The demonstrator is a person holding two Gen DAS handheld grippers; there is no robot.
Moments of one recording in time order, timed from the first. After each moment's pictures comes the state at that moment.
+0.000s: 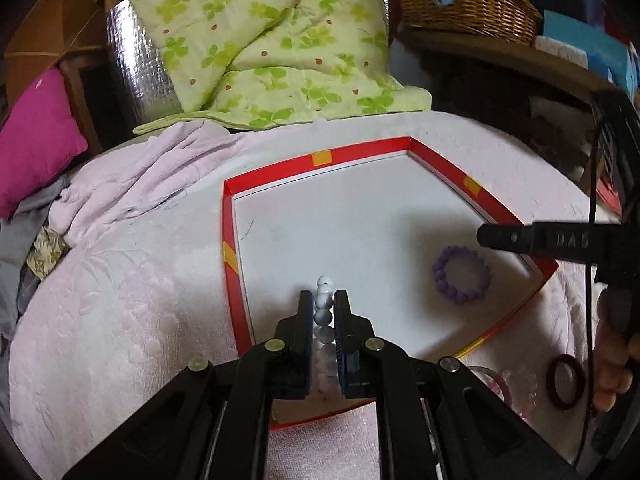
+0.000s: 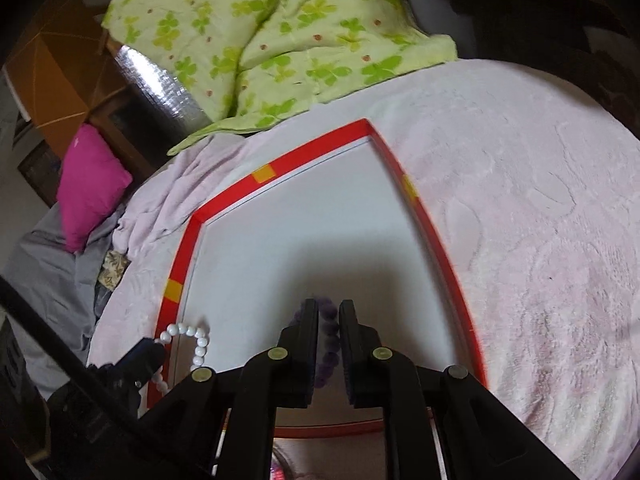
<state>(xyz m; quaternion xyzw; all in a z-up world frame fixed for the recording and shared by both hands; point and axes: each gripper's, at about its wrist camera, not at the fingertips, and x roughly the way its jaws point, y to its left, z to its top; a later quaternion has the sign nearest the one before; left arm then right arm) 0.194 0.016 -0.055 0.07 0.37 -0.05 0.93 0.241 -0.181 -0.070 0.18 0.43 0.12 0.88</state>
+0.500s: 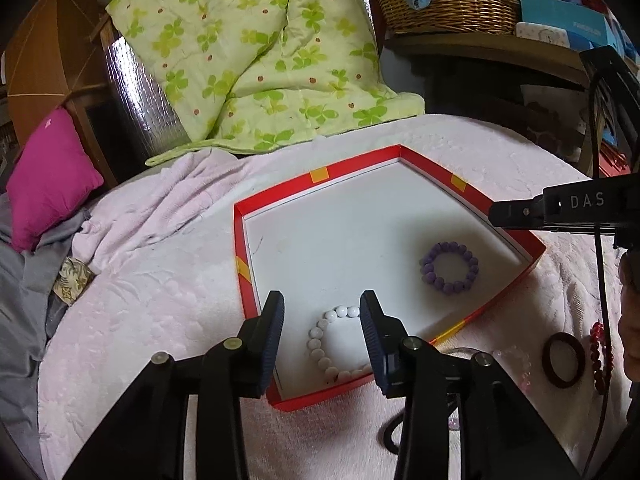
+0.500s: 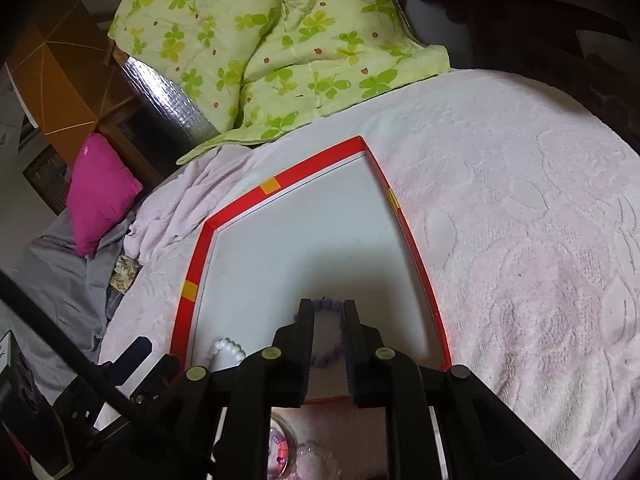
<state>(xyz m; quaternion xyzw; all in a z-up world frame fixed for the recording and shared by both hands) 0.164 0.001 -0.038 0.12 0.34 -0.04 0.93 0.217 -0.196 -0.046 0.18 0.42 0.13 0.88</state>
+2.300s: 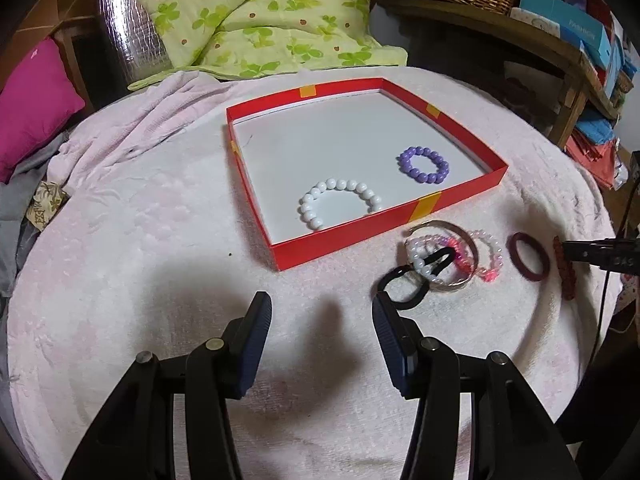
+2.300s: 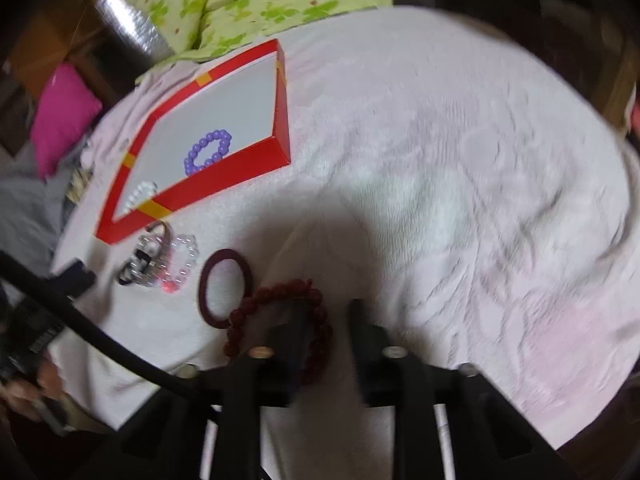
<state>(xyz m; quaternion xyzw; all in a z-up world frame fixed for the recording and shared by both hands) 0.109 0.043 -0.065 0.05 0.44 -0.09 0.89 0.115 -0.265 -0.088 0.08 0.53 0.08 0.84</state>
